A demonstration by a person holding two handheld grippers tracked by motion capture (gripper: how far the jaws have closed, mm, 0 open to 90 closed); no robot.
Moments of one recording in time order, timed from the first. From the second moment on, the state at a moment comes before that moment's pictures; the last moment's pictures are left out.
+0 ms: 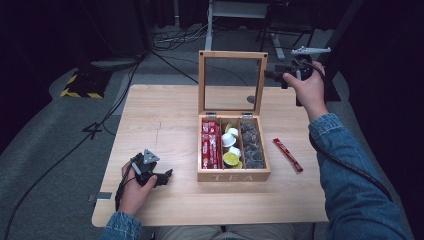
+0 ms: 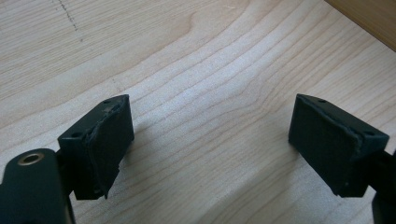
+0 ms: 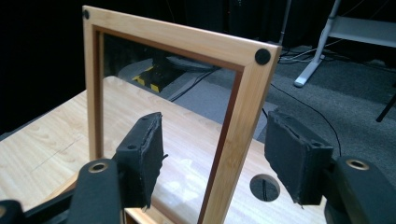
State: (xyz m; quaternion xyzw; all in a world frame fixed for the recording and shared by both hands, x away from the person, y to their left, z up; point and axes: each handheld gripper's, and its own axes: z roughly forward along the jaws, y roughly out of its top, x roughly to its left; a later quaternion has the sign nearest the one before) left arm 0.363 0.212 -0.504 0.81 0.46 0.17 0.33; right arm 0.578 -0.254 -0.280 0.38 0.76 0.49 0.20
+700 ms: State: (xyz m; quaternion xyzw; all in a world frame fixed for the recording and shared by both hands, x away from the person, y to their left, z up) left arm 0.363 0.212 -0.504 0.81 0.45 0.17 0.33; right arm 0.627 -0.235 -0.310 0.39 0.76 0.49 0.19
